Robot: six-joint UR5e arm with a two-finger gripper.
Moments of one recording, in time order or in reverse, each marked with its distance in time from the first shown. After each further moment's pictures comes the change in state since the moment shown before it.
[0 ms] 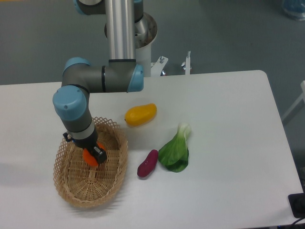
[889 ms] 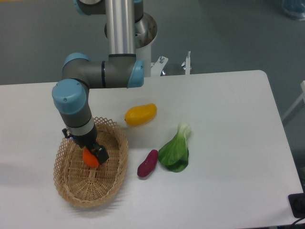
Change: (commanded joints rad) arm 0.052 0.012 0.044 0.025 -0.005 -0.060
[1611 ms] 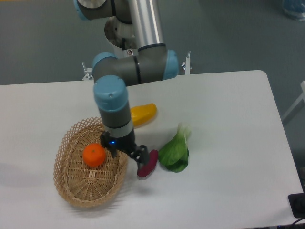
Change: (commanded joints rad) arm 0.203 0.025 0.058 -0.014 -0.014 -0.008
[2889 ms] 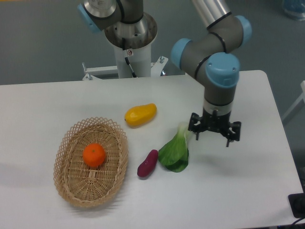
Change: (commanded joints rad) arm 0.410 -0.009 0.041 -0.072 -0.061 0.317
